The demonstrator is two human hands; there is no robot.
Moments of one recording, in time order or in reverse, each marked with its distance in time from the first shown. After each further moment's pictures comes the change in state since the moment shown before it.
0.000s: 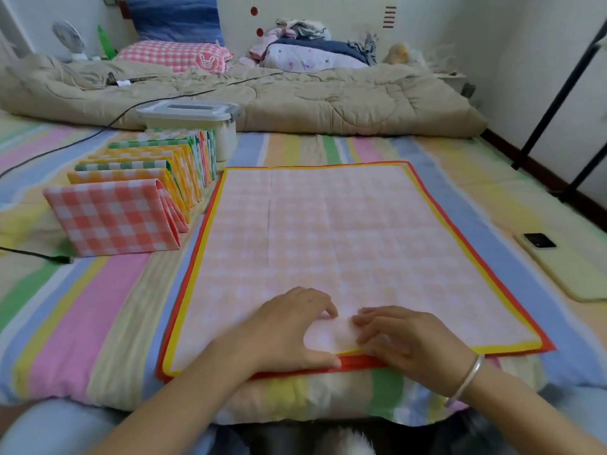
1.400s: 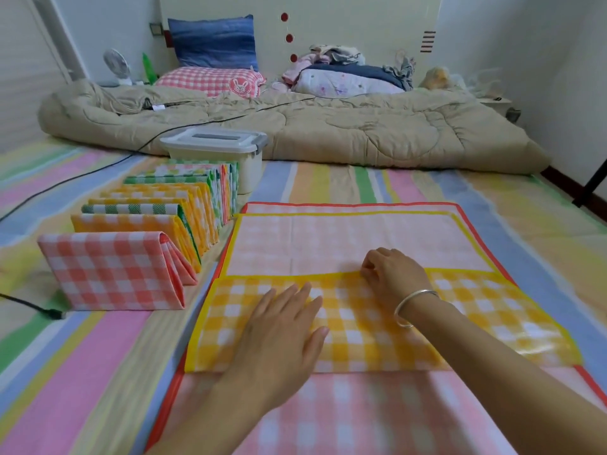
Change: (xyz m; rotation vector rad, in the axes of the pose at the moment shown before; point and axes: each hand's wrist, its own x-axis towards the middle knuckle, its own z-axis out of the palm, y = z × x) left_hand 0.052 -0.072 -0.013 0.299 0.371 -0.273; right_hand 0.218 0.081 0.005 -0.359 0.080 0.294
